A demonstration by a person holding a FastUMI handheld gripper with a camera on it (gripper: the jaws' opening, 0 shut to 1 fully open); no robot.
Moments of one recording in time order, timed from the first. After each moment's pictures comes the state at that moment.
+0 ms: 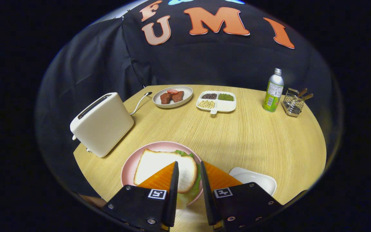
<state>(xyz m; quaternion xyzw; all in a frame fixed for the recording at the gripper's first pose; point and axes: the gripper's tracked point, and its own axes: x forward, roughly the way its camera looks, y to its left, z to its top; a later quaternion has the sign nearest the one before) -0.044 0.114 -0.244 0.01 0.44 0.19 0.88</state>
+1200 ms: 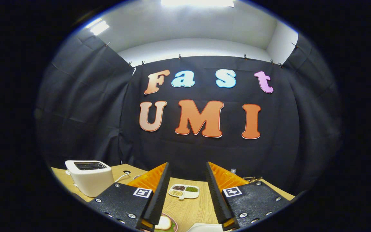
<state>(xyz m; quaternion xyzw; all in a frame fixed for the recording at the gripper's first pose) -0.007 0.086 -0.033 -0.04 0.01 0.08 1.00</state>
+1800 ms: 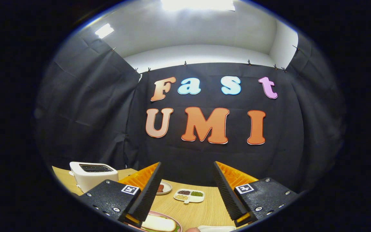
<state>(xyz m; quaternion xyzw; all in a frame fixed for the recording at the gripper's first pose) -0.016 0.099 -0.026 -0.04 -0.03 0.10 0.99</state>
